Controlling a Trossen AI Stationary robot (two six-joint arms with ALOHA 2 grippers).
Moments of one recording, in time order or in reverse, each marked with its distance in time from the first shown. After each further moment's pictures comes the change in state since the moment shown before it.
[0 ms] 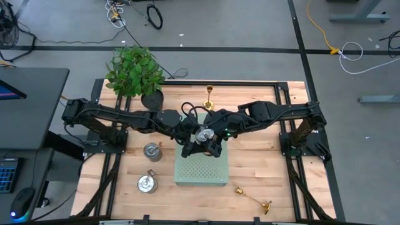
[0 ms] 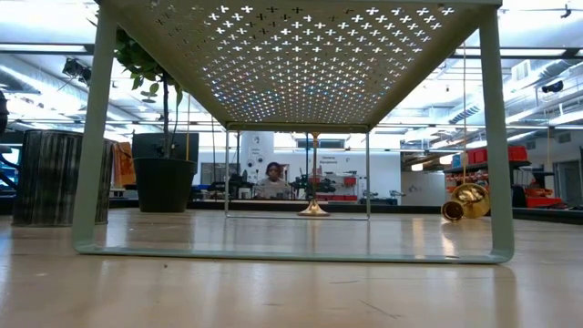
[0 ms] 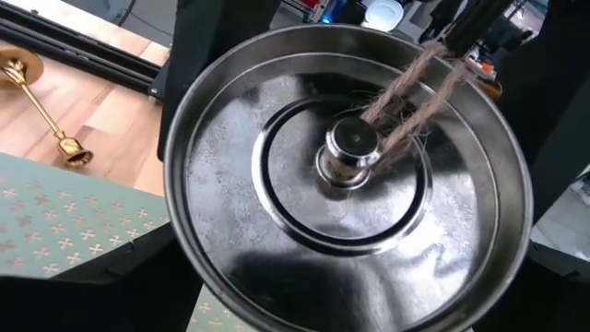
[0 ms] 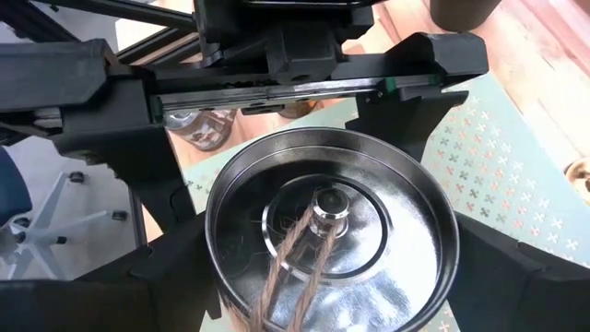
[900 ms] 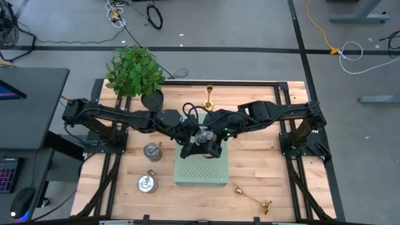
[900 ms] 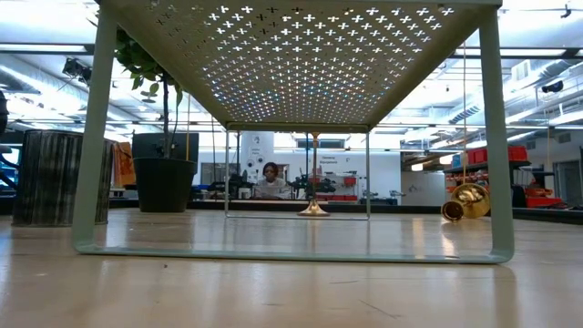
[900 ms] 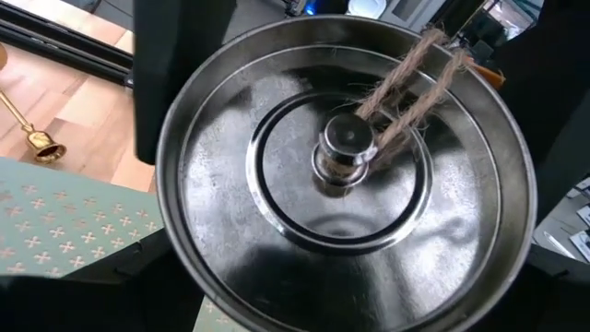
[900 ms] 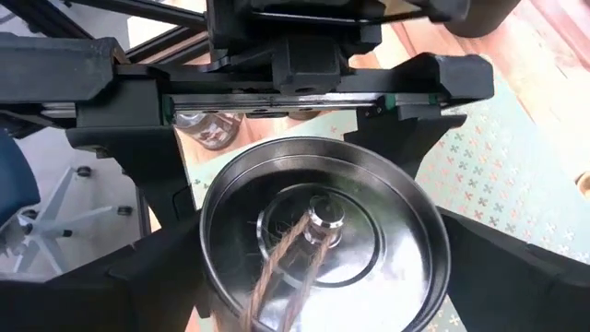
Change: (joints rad) left arm 0.000 0.002 -0.001 0.000 0.063 -0.008; right arm 0.000 -0.001 0.002 0.001 -0.030 -0.031
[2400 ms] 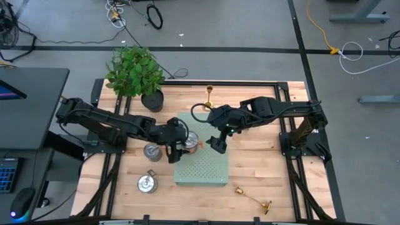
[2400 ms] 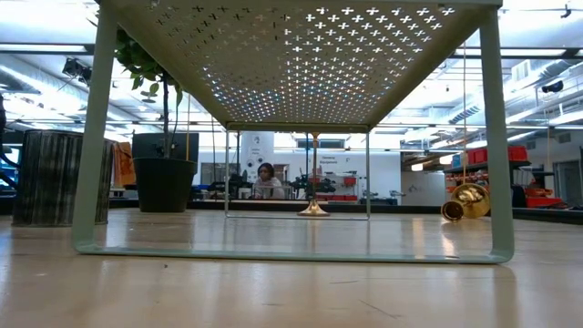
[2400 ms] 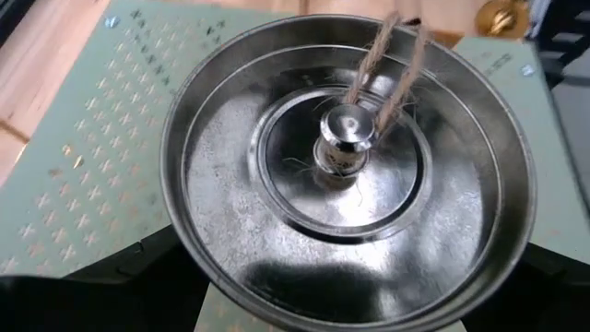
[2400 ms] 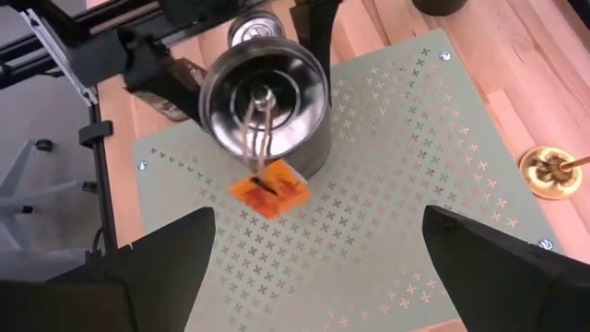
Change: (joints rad) left arm -0.118 -0.086 0.000 -0.567 -0.396 0.221; right arm -0.024 -0.029 -0.002 -0.106 0.001 -0.048
